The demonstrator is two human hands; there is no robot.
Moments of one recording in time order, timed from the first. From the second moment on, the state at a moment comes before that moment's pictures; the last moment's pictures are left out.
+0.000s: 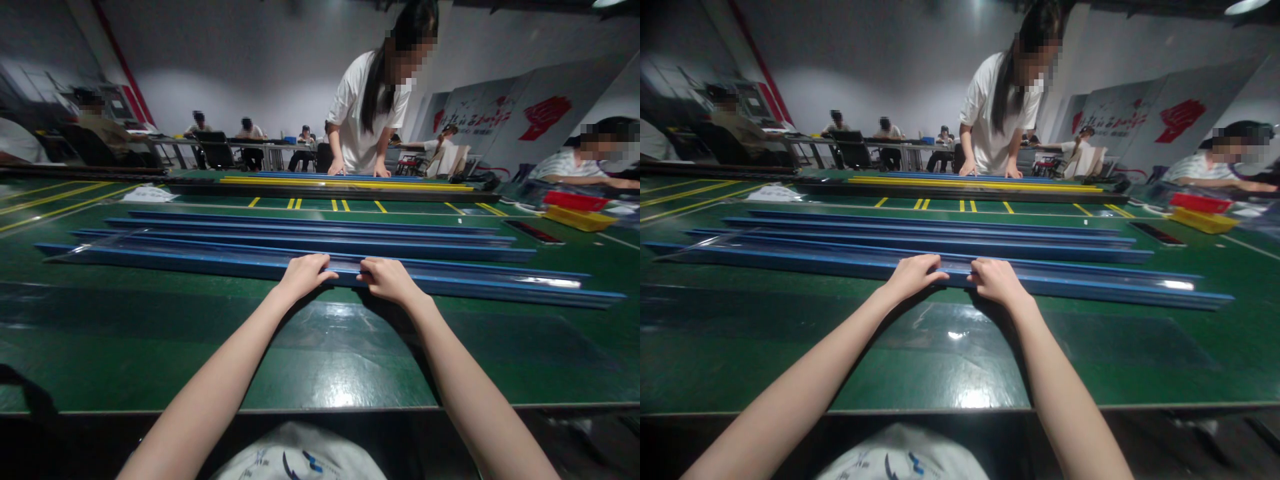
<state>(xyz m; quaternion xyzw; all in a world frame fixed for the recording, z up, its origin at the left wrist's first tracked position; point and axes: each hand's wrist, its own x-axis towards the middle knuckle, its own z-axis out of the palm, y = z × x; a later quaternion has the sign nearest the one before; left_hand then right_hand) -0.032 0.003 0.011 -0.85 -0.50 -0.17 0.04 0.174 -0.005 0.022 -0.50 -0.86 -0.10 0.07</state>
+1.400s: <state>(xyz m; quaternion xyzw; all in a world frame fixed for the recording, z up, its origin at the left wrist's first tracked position) -0.033 0.002 0.009 -0.87 -0.47 -0.15 0.07 0.182 -0.006 0.028 -0.48 -0.87 -0.08 0.07</state>
